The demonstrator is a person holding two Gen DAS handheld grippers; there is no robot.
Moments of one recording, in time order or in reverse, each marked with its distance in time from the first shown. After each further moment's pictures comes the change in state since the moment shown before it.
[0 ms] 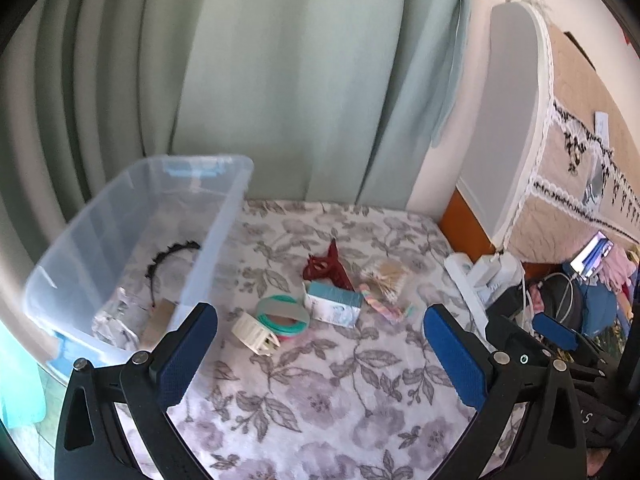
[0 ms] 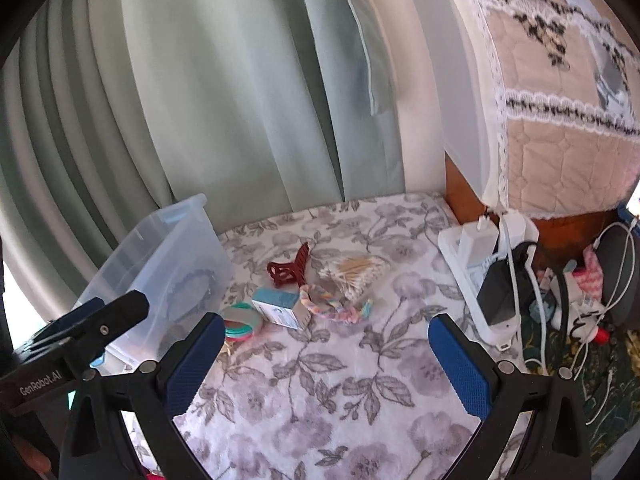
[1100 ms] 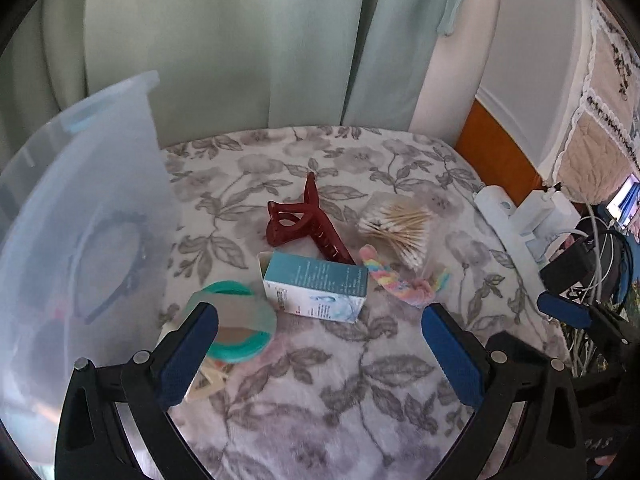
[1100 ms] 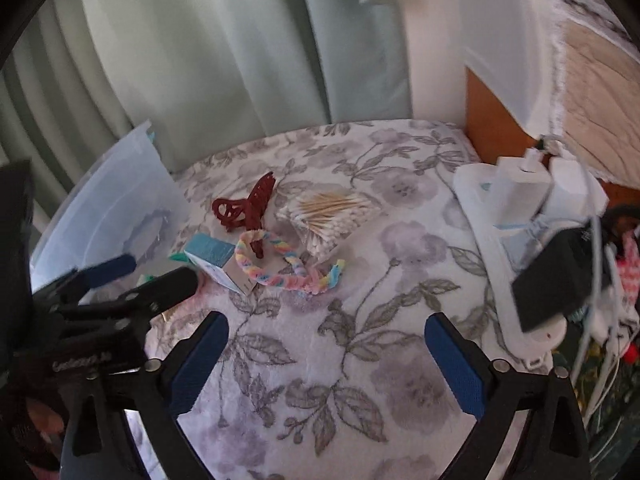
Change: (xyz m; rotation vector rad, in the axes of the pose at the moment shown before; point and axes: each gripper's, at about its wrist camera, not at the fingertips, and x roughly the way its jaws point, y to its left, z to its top) left arm 0.149 -0.021 -0.002 0.117 0.224 -0.012; right arm 0.113 -0.040 -0.008 -0.064 0.252 0.024
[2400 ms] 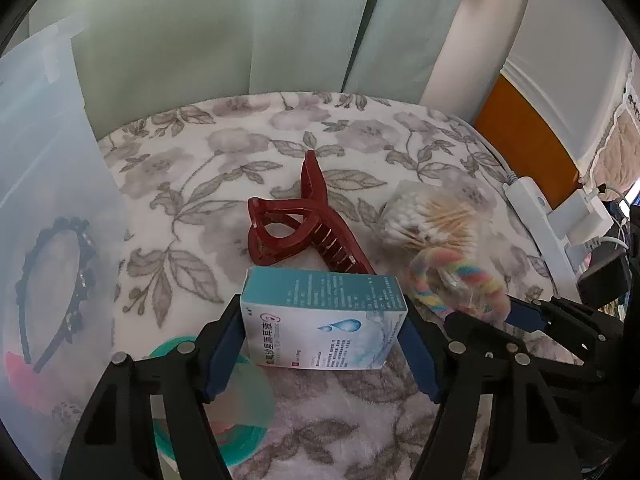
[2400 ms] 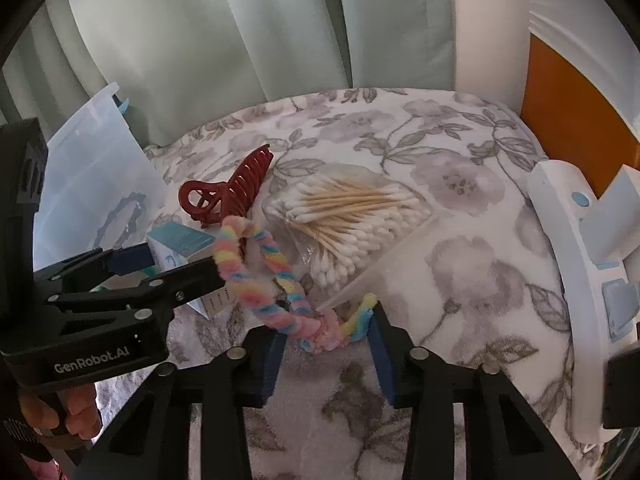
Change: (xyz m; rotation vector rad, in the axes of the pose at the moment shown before) left arm 0.071 0.019 0.021 0.013 0.082 -0.075; right arm 0.088 0.002 0.021 -0.033 0.074 0.027
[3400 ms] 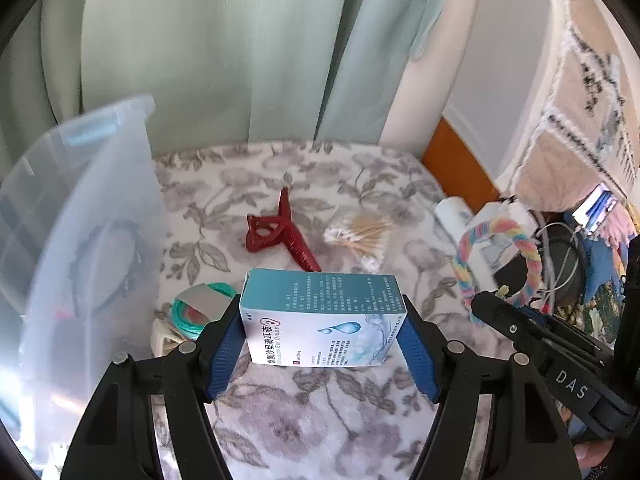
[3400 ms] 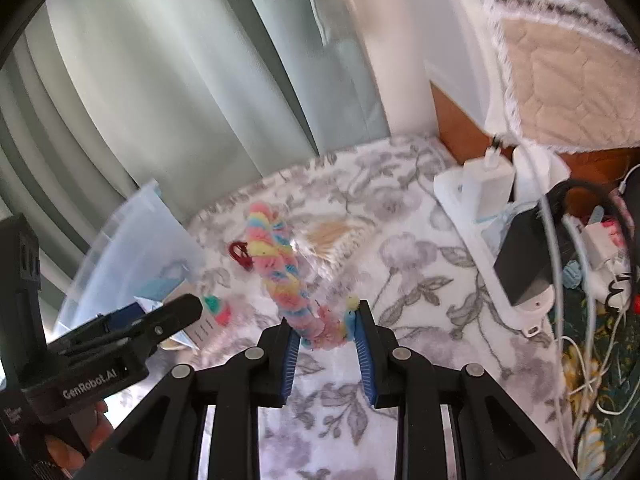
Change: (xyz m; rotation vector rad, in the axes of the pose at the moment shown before) left arm -0.127 -0.040 -0.023 -0.014 -0.117 -0.014; right arm -0.135 -0.004 -0.034 0.227 -0.202 0.015
